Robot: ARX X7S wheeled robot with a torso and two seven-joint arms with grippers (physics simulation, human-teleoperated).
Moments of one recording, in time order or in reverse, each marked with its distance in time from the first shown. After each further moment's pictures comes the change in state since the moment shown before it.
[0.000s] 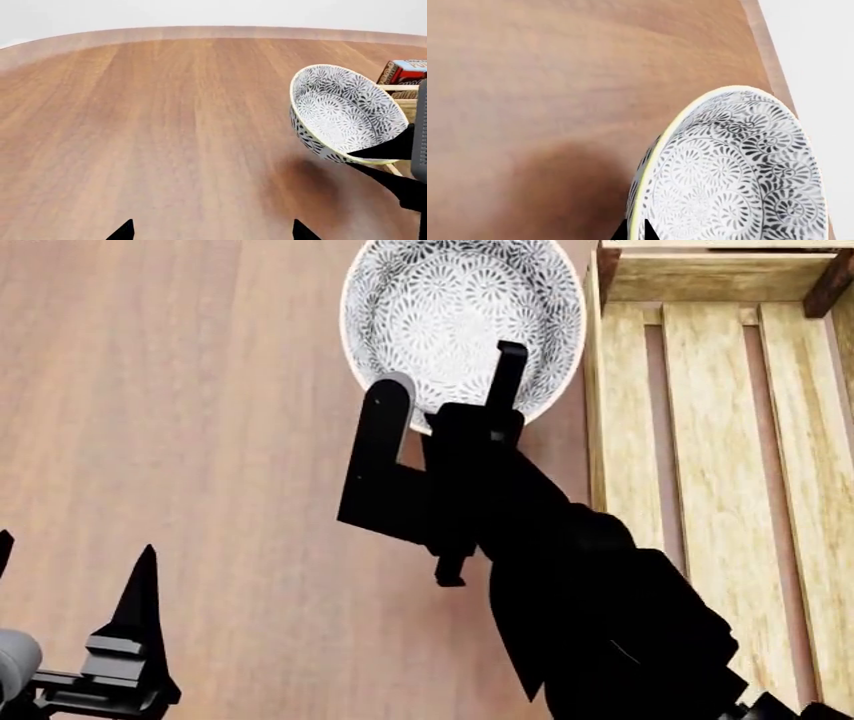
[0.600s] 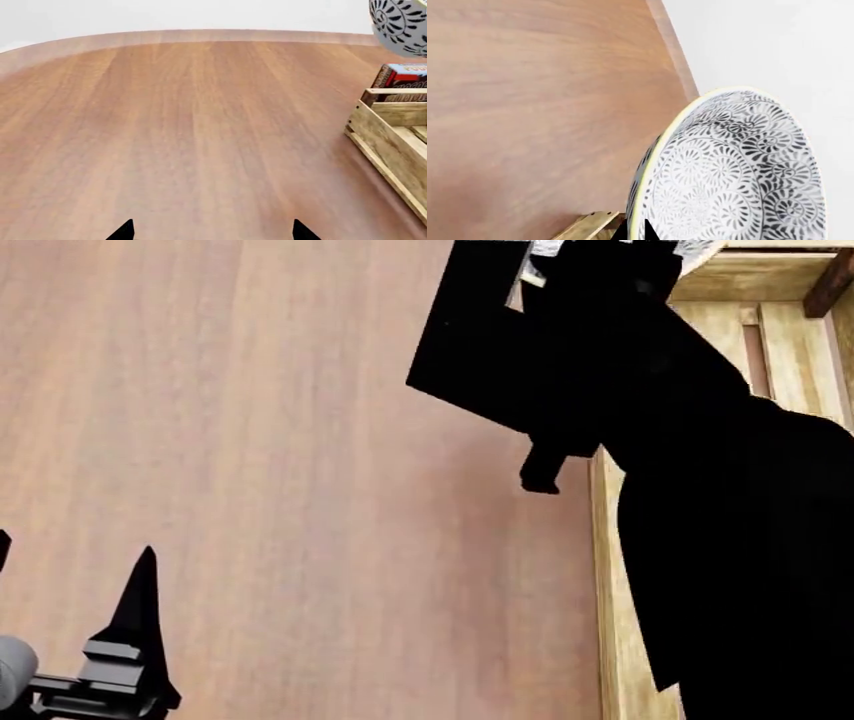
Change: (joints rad) left arm 0.005 -0.011 0.007 0.036 -0.015 -0.013 -0.023; right arm 0.180 0.271 0.181 -0.621 0.039 0.486 -0.176
